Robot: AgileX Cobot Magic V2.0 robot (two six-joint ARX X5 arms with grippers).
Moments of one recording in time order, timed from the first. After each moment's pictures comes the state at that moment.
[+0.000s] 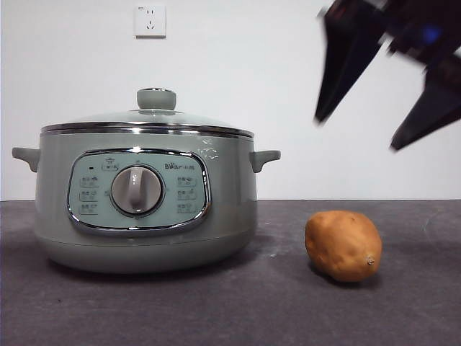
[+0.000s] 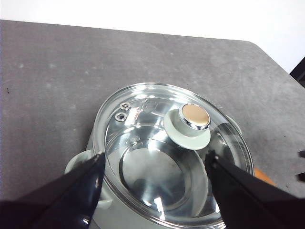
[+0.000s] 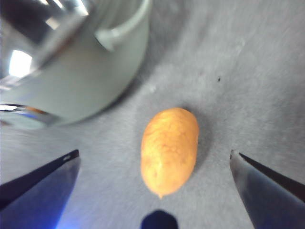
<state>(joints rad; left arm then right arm) -0.03 0.78 0.87 -0.51 0.45 -0.13 0.53 1.21 0.91 -0.61 -0.10 0.17</state>
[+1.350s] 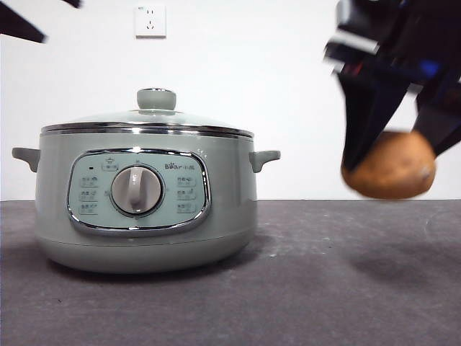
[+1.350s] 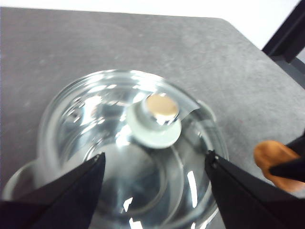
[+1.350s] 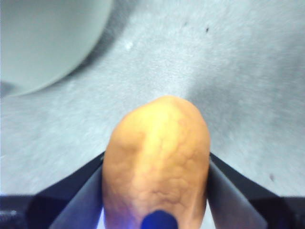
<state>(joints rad) -0.22 0.92 0.87 -0.39 0.42 -0.14 0.57 1.23 0.91 -0.73 -0.02 0.23</state>
